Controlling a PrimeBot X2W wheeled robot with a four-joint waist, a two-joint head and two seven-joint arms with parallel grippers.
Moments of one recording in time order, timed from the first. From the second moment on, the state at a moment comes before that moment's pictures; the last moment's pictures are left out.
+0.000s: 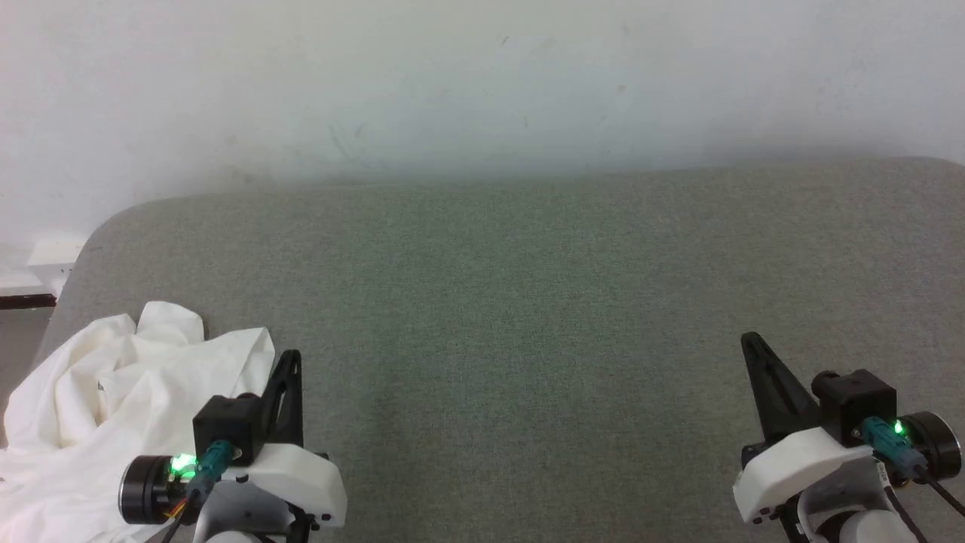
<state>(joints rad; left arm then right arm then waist) 0.01 0.05 0.00 0.01 -0.01 0.00 0.00 0.01 -0.05 0.00 0.01 0.01 0.13 0.00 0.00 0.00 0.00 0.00</state>
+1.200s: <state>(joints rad) 0.01 0.05 0.00 0.01 -0.07 0.00 -0.05 0.03 -0.05 0.00 0.02 0.04 0.13 -0.05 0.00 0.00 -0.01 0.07</state>
